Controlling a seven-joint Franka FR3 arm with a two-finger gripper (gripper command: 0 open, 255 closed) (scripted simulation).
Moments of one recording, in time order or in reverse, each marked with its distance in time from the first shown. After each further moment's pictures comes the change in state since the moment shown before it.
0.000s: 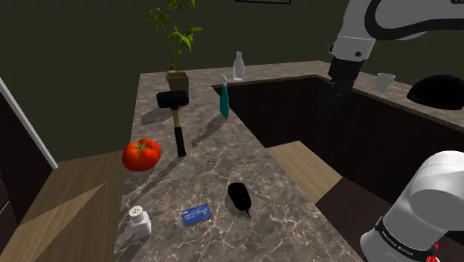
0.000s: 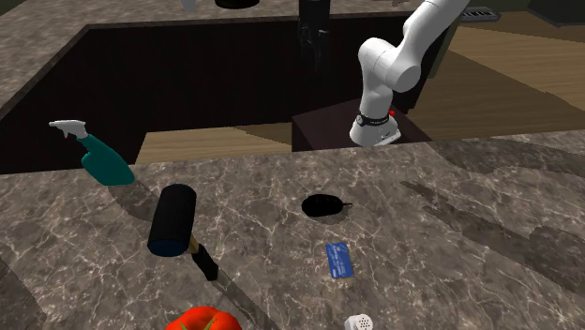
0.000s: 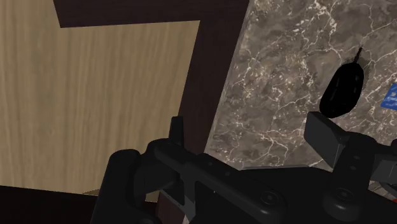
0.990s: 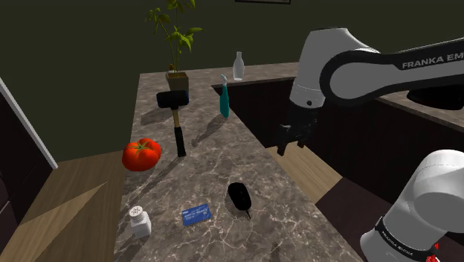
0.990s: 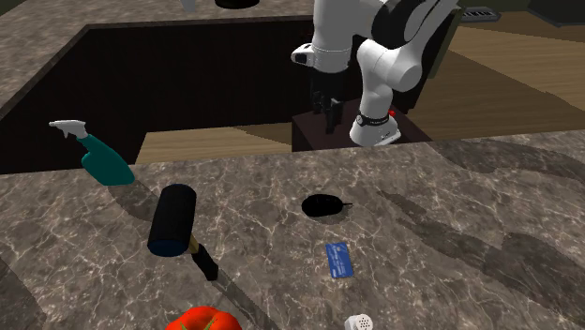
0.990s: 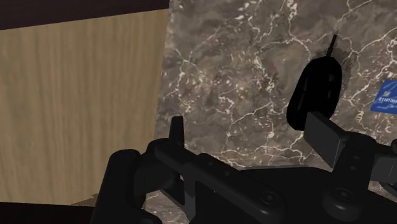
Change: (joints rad) arm 0.078 0.142 0.278 -0.161 0.164 0.353 0.287
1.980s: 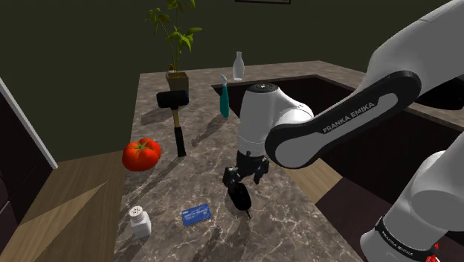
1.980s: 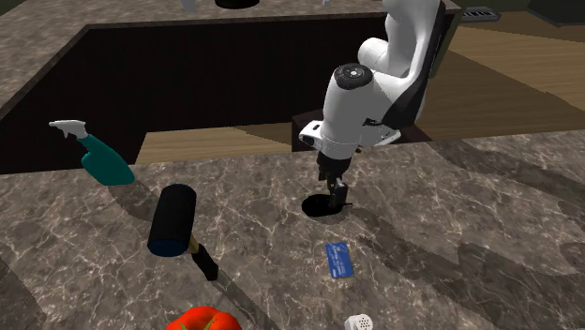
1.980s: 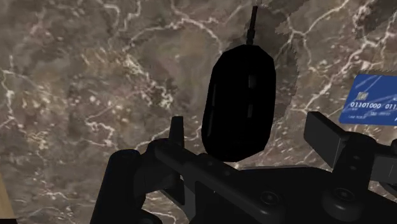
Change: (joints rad) arm -0.053 0.526 0.345 0.142 -0.132 0.421 0.440
